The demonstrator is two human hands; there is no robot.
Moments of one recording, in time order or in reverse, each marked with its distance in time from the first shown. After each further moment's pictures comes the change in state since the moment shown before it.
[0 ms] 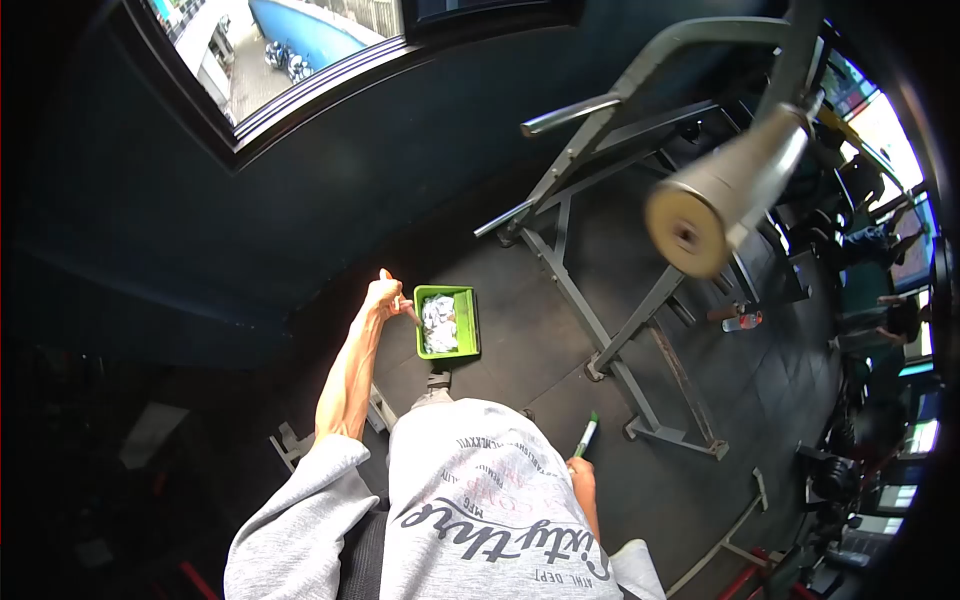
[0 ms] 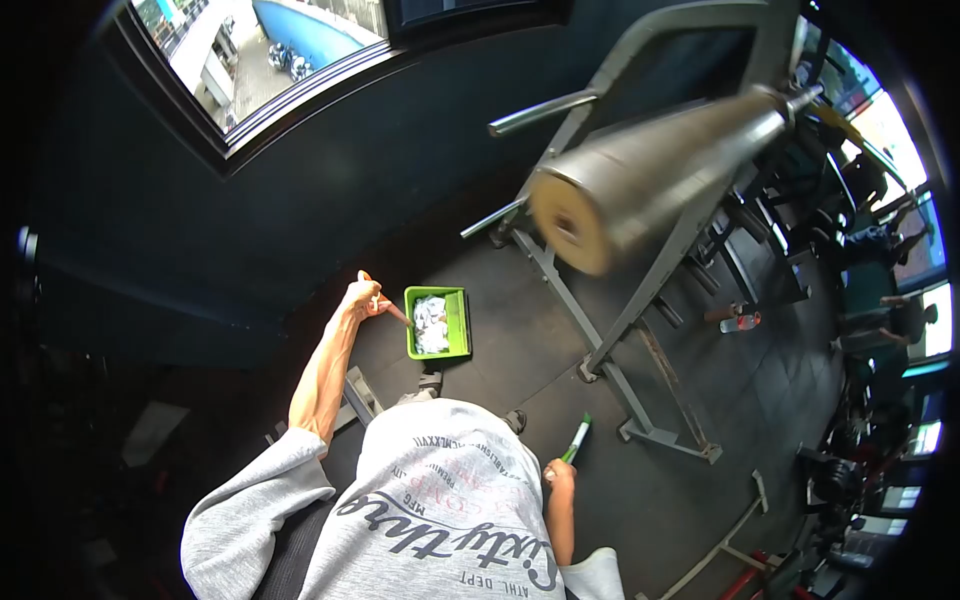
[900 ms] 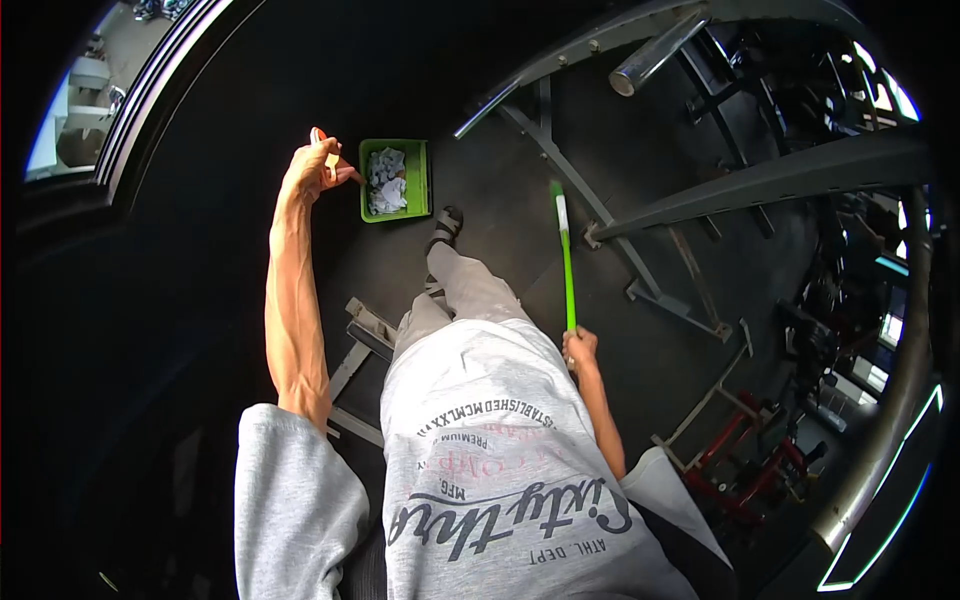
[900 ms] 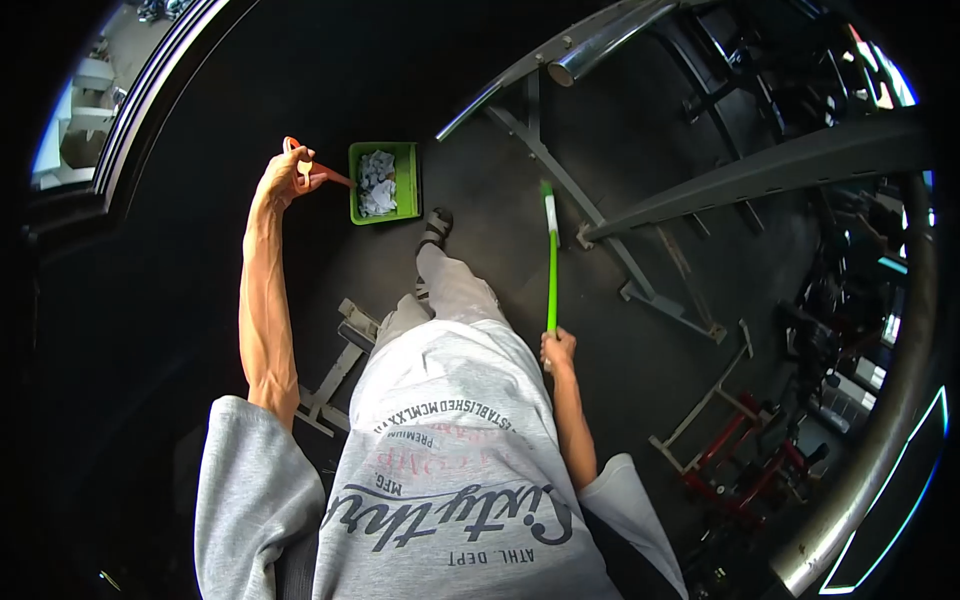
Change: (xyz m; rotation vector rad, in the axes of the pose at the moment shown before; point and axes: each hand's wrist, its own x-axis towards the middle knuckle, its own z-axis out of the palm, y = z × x) left_hand 0.174 0.192 -0.029 0.125 -0.311 -0.047; right_hand 0.130 -0.252 0.135 0.138 0.225 0.805
